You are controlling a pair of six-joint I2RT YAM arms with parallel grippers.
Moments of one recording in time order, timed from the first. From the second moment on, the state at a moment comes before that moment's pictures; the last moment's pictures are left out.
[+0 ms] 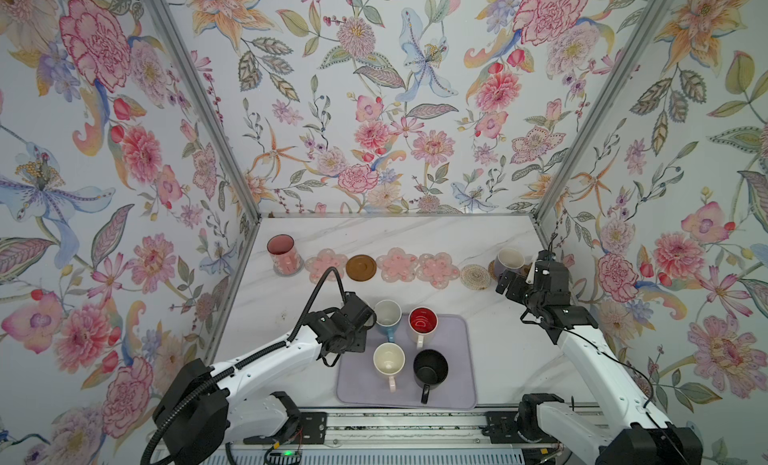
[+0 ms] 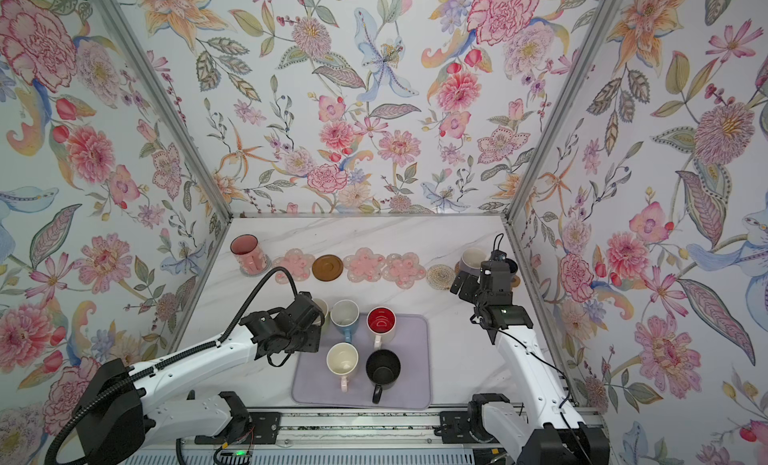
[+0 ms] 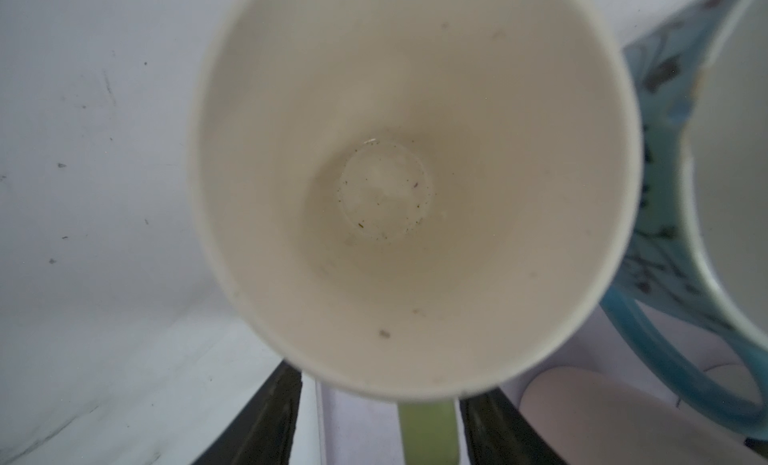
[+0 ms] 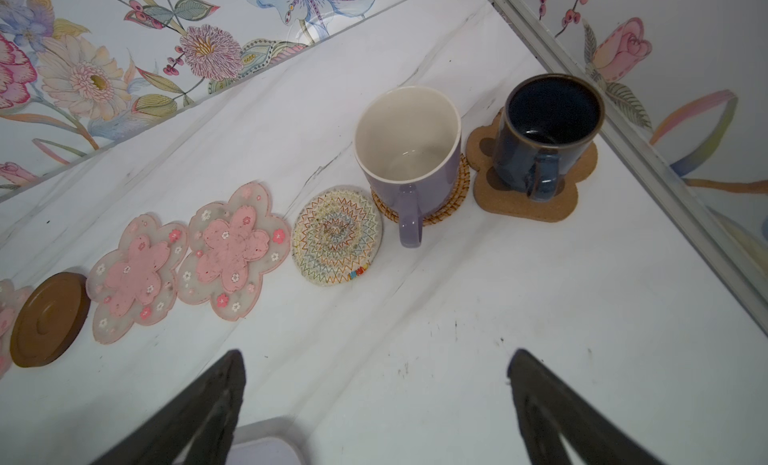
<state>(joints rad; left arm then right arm) -0.80 1.23 0.75 -0.72 -0.22 -0.63 0.06 1.02 0.75 -0.40 0.08 0.38</state>
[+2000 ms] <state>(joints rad) -0.79 1.22 0.75 -0.71 -0.24 -0.63 0.06 1.01 0.72 -0.40 0.07 0.38</state>
